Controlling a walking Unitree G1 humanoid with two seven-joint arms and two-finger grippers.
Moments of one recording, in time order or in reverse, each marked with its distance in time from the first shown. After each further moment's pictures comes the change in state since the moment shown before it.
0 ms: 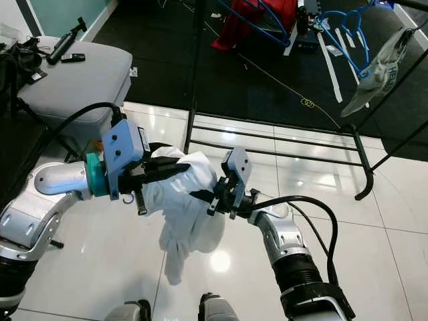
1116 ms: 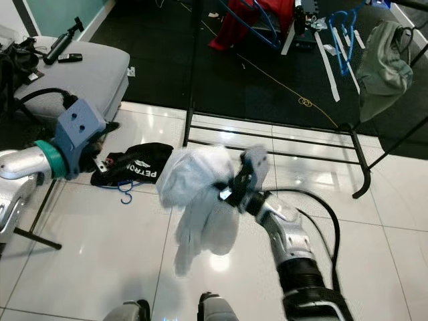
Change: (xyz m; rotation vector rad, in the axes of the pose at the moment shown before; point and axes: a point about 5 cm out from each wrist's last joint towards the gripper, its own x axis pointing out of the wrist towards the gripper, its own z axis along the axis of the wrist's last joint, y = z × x) left arm -0.050 0.054 -0.047 -0.012 0.336 0.375; right arm -0.007 -0.023 0.008 0.103 -0.115 -0.360
